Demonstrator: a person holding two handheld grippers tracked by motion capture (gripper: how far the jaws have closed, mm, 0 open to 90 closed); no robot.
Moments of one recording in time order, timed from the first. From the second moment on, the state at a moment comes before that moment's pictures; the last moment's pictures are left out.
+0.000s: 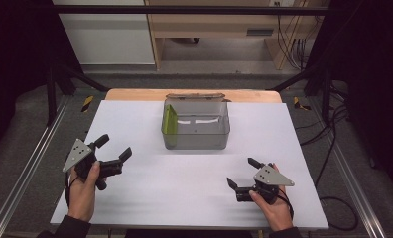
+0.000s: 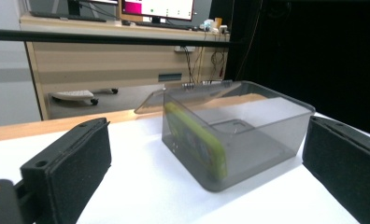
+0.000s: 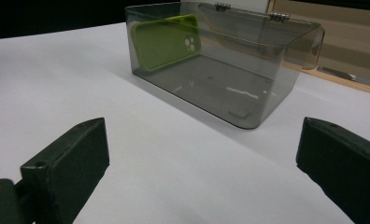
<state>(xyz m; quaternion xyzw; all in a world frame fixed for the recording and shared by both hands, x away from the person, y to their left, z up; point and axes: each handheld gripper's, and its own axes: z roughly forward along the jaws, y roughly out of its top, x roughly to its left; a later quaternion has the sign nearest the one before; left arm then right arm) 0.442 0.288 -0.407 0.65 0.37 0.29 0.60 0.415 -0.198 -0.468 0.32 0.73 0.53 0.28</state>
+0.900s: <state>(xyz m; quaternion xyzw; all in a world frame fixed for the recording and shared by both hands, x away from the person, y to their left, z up) 0.413 0.303 -0.438 0.64 0.37 0.28 0.61 0.416 -0.196 -0.470 0.32 0.74 0.53 0.28</state>
